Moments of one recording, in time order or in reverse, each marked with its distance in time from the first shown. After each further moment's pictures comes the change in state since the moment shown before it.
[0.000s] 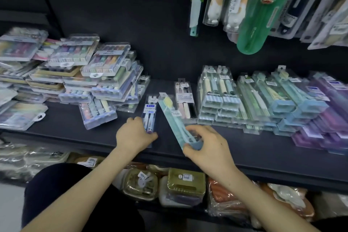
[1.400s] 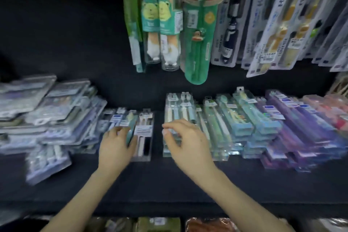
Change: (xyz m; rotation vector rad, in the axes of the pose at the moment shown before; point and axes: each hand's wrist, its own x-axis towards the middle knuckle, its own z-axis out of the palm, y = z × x) left_hand 0.040 0.069 0.003 -0.093 0.347 0.269; right_hand 0.055 0.015 -0.068 0.096 0.237 -0.190
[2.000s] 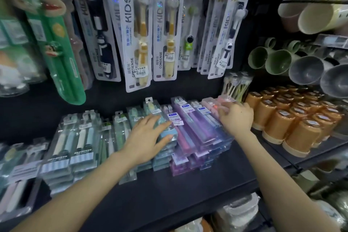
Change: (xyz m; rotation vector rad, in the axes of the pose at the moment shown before) left_hand 0.024 0.282 0.067 -0.022 -0.315 0.806; right_hand -0.019 0.246 -0.270 -0.920 0.461 0.551
